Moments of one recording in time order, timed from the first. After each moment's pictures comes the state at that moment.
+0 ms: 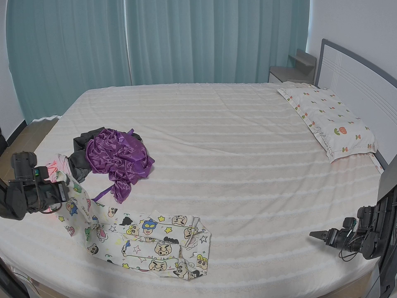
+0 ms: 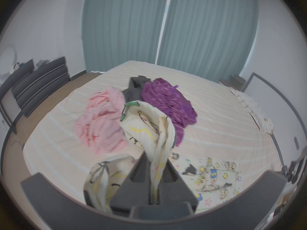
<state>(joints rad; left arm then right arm) 0.19 1.75 -0.53 -0.58 -0.11 -0.12 -0.25 2.39 -0.02 -1.55 0.48 0.30</state>
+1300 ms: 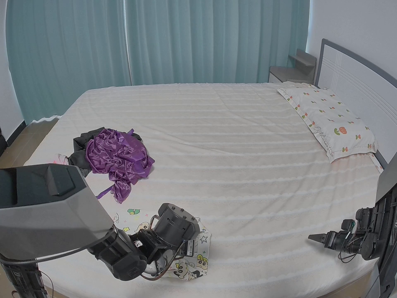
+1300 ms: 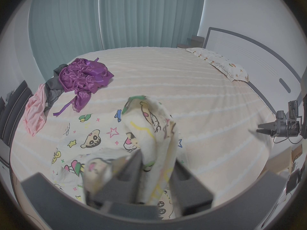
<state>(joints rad) -0.79 2.12 -0.70 -0.58 0.41 -0.50 -0.25 2.42 -0.02 -1.55 0.47 0.26</state>
